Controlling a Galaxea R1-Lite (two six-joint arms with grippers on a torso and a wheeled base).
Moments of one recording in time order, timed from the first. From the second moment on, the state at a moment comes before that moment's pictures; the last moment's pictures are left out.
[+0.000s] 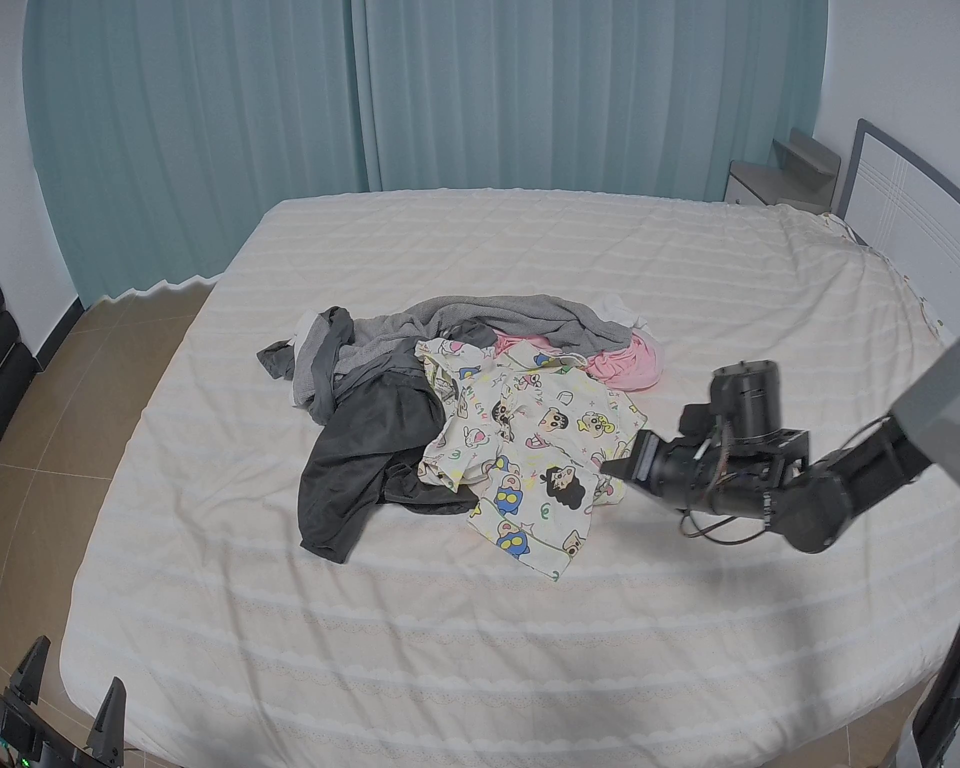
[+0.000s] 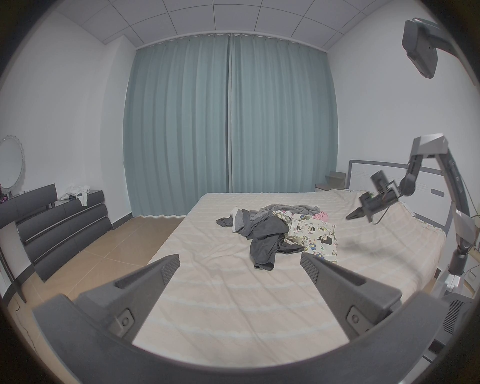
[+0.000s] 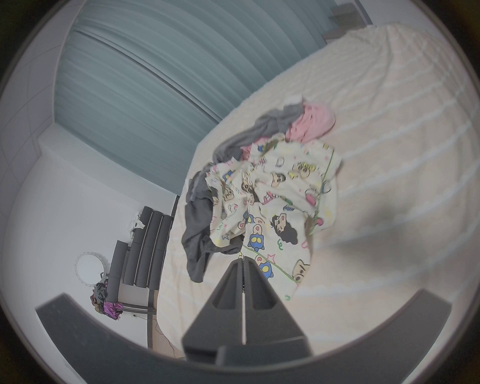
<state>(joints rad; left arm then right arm) -0.01 0.02 -0.02 0.00 -0.01 0.01 0.45 2.11 -0.97 -0.66 0.18 0.72</state>
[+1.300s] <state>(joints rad) -0.01 0.02 -0.02 0.00 -0.01 -0.01 0.45 2.35 -1.05 -0.71 0.06 0.71</state>
